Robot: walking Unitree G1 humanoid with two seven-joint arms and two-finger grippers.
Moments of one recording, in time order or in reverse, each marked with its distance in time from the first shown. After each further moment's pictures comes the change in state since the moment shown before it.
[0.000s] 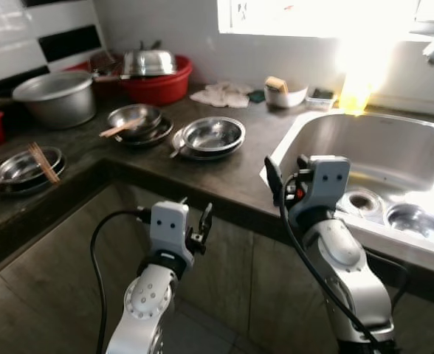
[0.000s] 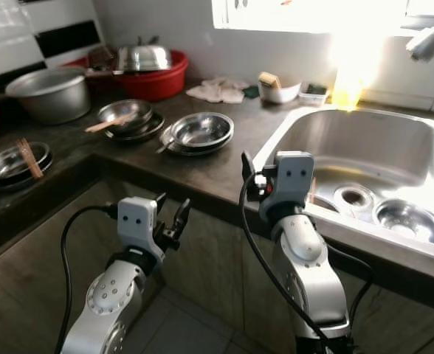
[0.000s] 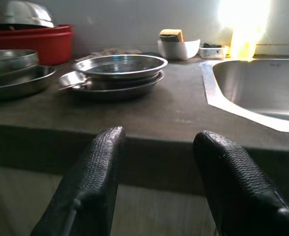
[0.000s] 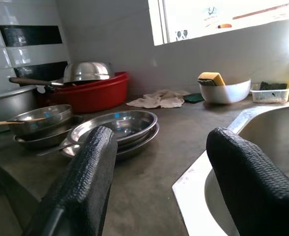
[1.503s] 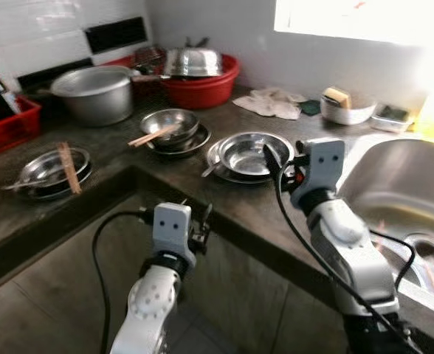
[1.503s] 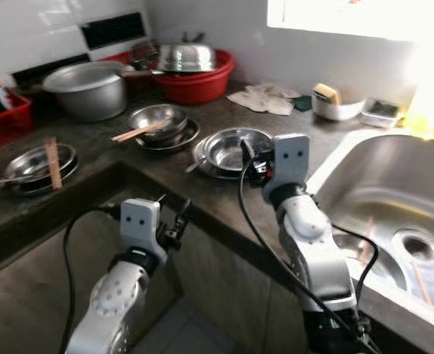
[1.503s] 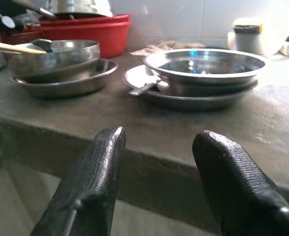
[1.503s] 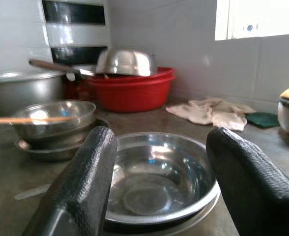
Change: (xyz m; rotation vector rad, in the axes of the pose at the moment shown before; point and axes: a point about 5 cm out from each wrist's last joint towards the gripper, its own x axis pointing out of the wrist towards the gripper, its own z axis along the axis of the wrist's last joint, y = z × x) left arm 0.001 -0.005 -0.002 0.019 0.008 0.008; right arm 0.024 -0.010 0.009 -0.105 0.015 0.044
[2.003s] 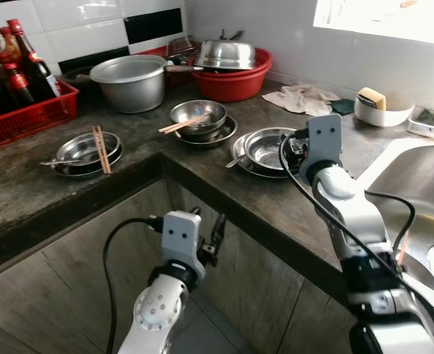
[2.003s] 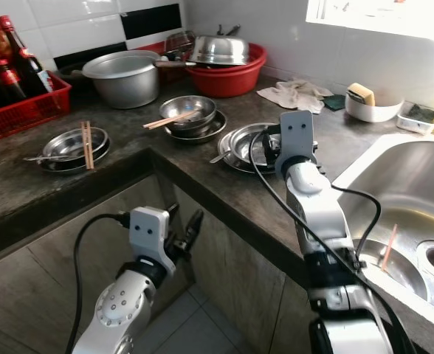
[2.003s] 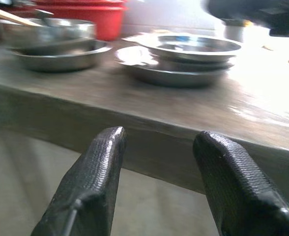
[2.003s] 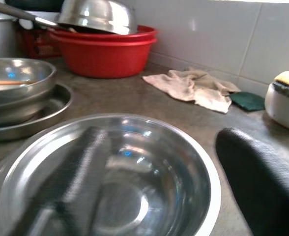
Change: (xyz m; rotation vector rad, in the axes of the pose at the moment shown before) left arm -0.014 -0.018 -0.006 -0.041 0.027 -0.112; right arm 0.055 -0.033 0.002 -0.126 0.172 -0.178
